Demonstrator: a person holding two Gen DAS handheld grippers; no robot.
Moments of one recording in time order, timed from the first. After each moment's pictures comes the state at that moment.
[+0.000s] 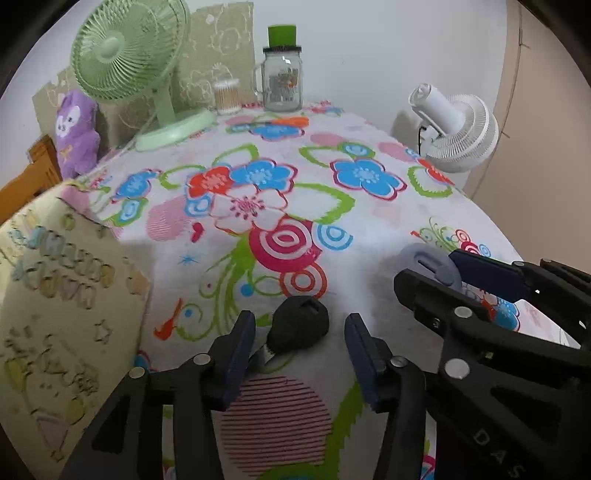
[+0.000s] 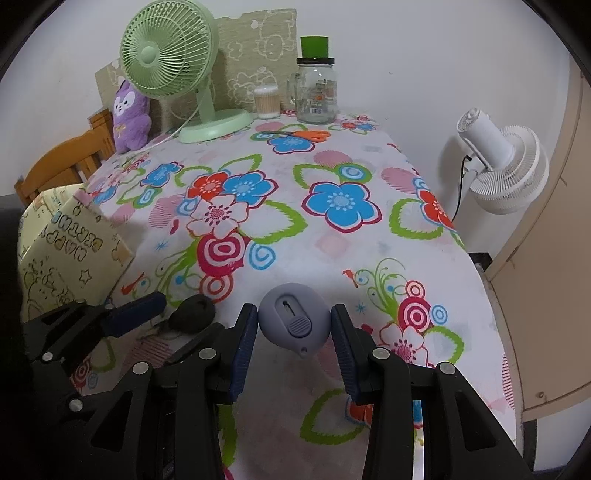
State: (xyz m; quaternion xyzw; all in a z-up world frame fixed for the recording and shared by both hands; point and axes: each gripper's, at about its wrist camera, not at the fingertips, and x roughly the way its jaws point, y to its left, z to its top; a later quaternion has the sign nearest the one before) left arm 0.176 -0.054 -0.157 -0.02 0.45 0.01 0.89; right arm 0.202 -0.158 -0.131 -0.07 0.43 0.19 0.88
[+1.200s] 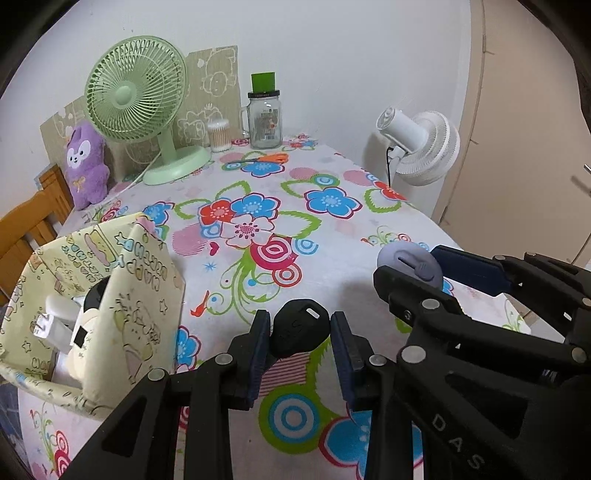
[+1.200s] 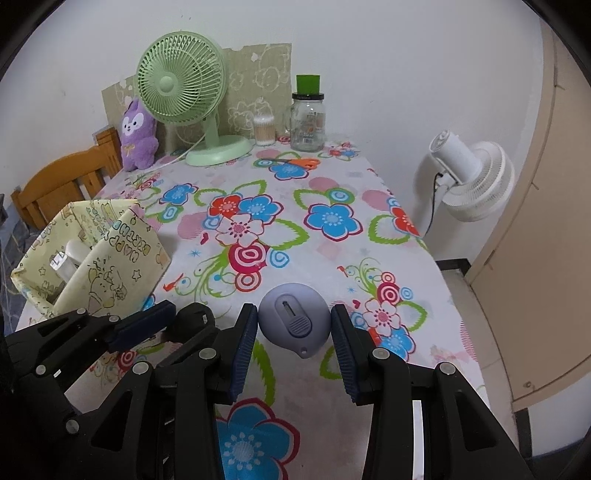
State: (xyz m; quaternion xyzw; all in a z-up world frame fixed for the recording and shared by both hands) left arm 0.106 -0.062 -0.098 0.01 0.40 -0.02 0.91; right arm 0.134 -0.155 -0.076 -0.07 0.40 0.16 0.90
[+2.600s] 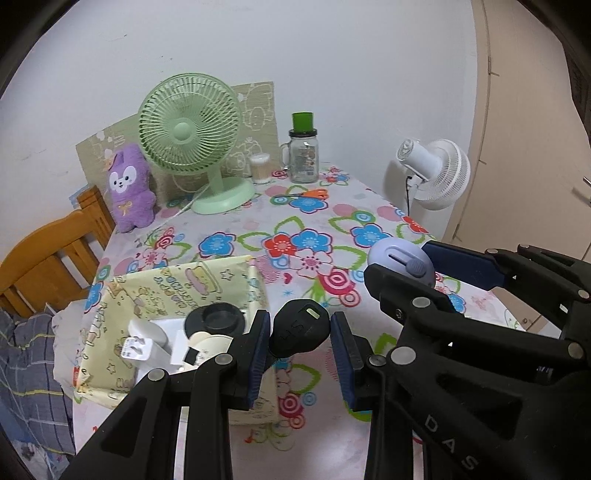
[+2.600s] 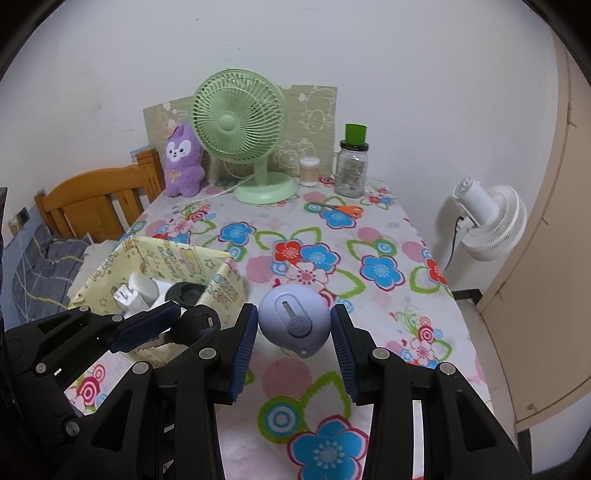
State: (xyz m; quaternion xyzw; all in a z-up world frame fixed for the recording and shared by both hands) left arm 0.071 0.008 -0.032 0.02 0.37 0.01 0.93; right arm 0.098 -0.084 -0.008 -0.08 0.36 0.20 0.91
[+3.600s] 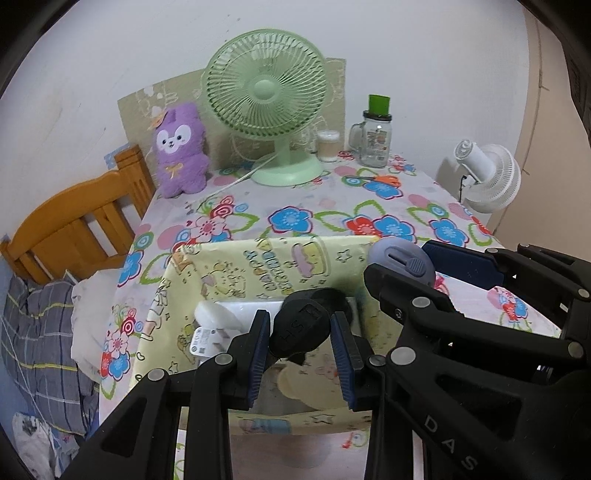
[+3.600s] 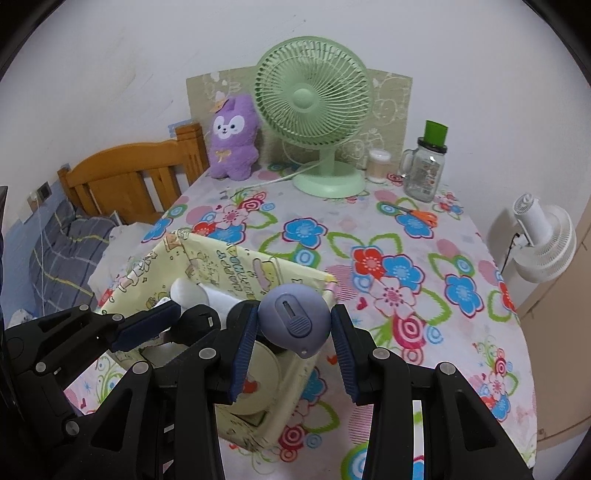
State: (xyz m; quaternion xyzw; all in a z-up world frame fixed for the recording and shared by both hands) left arm 0.086 0.107 -0.055 -0.01 0.41 0.07 0.91; right arm 0.125 0.022 -0.032 -0.10 0.38 0.26 0.88
